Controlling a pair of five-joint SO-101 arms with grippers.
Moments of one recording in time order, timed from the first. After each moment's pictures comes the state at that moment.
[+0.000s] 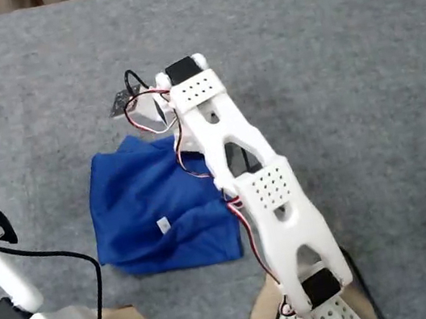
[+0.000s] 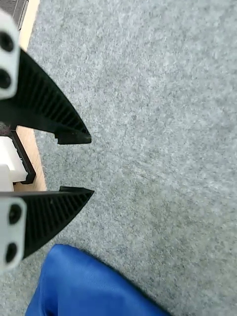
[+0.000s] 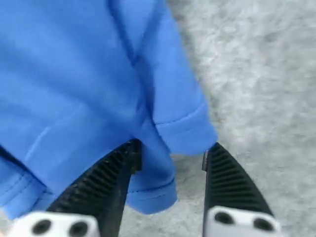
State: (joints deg) left arm -45.5 -8.4 12.8 91.9 -23.8; right arm -26.5 61.2 -59.6 101.2 42.0
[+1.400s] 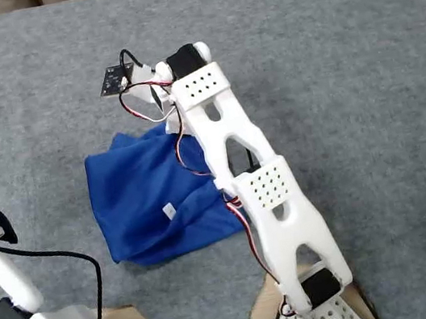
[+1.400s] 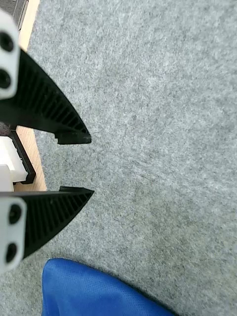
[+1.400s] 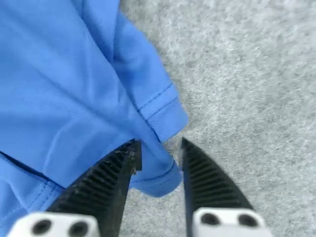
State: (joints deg) left arm -45.5 -8.4 12.8 91.9 -23.8; right arm -26.8 61.3 -71.3 101.3 41.1
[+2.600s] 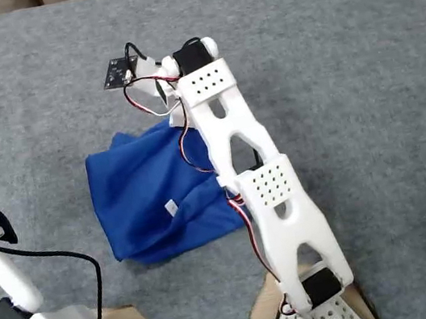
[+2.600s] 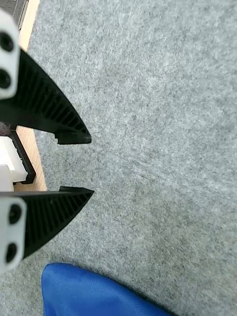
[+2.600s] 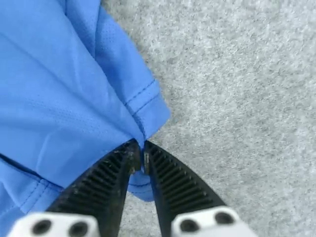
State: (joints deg) left arm -45.5 -8.4 12.8 91.9 -23.8; right arm -25.4 61.8 -75.0 101.3 42.8
